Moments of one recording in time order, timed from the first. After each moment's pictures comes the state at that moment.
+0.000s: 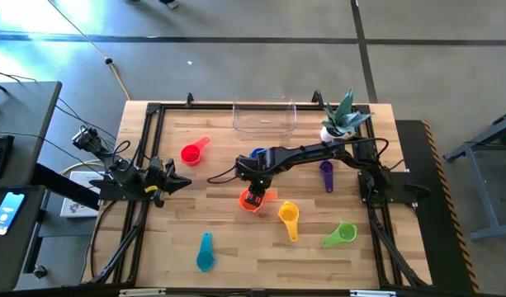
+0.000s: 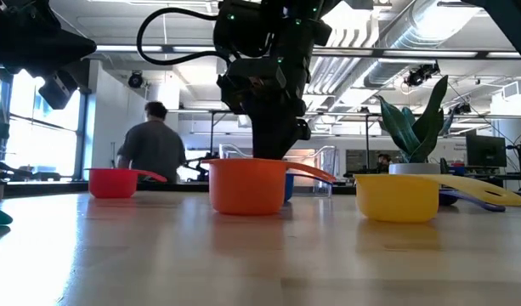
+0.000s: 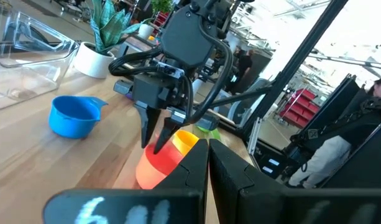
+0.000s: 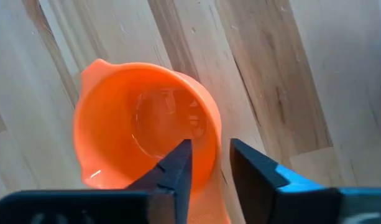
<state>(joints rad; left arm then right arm) -0.65 0.02 0.03 0.01 -0.67 -0.50 0.01 2.13 1.69 -0.85 -0.17 0.39</state>
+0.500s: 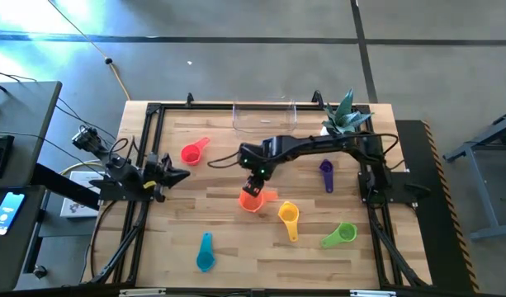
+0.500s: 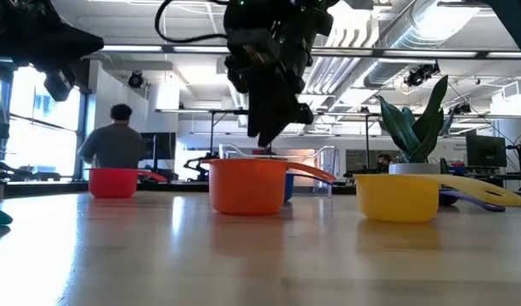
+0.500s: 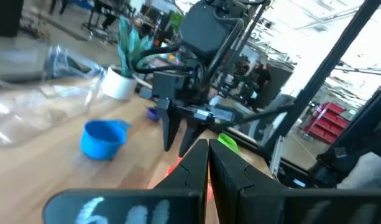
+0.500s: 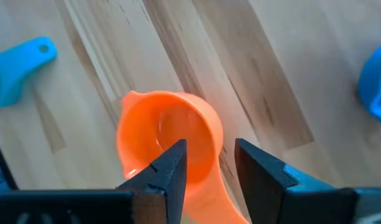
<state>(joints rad) -0.65 0.02 0.08 0.01 -0.79 -0.42 -0.05 2.04 1.69 -0.85 -0.24 0.47</state>
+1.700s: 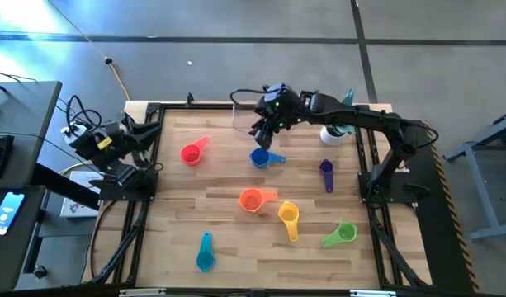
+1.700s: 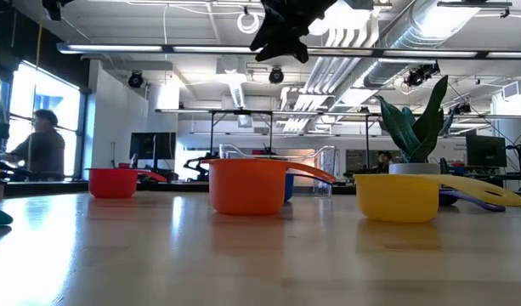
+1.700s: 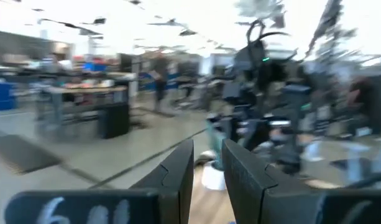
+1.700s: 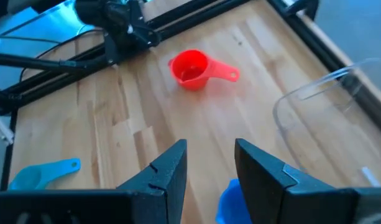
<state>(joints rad) -0.65 0.12 0.54 -0.02 -1.14 0.27 -0.29 1.72 1.69 -0.67 -0.17 0.20</state>
